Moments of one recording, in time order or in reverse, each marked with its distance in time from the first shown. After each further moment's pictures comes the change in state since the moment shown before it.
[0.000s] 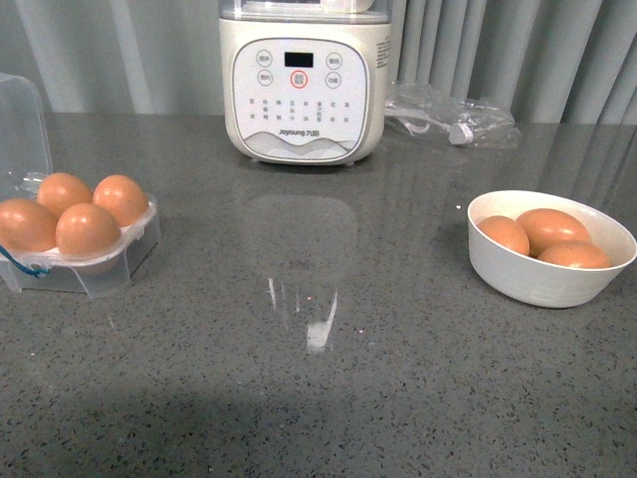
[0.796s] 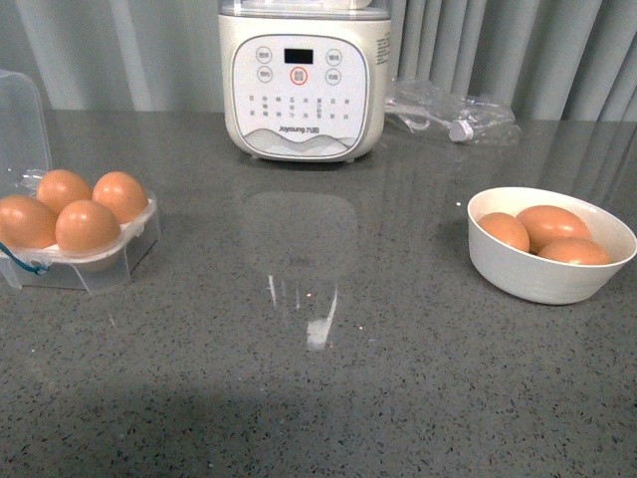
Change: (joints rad) left arm 0.000 0.000 0.000 0.000 0.000 0.000; right arm 0.000 -0.114 0.000 -0.101 -0.003 0.000
